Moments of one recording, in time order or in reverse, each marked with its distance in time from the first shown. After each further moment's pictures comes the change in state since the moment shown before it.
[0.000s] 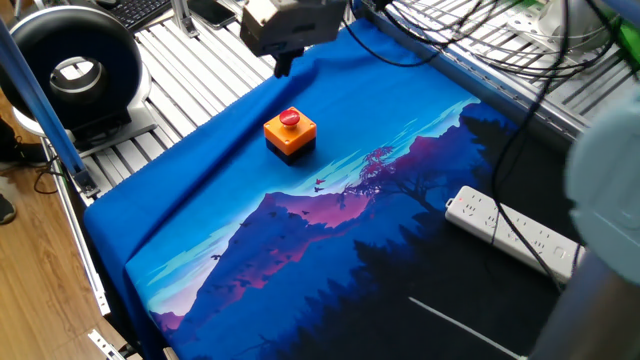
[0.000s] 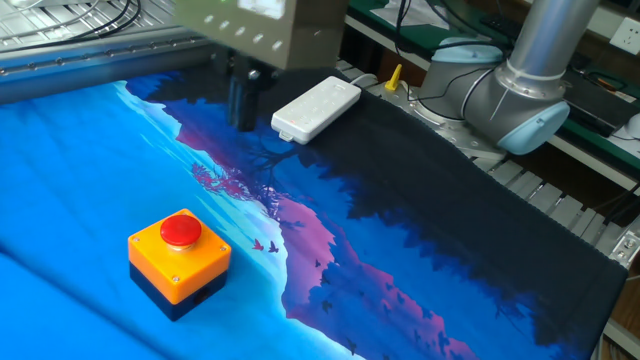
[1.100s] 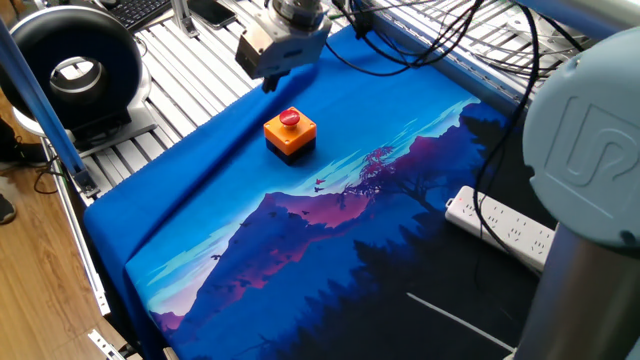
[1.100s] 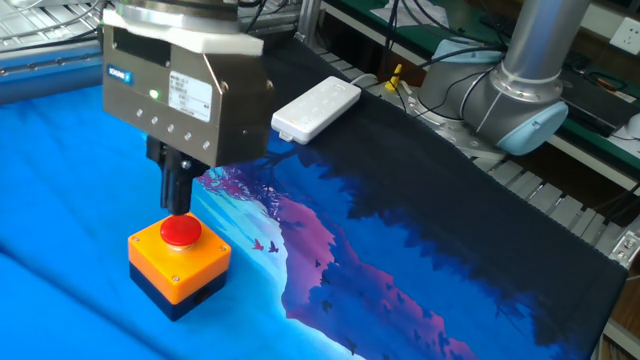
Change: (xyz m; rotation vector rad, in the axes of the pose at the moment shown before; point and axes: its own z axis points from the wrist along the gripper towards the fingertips) arm -0.031 -0.021 0.067 -0.065 -0.086 -0.099
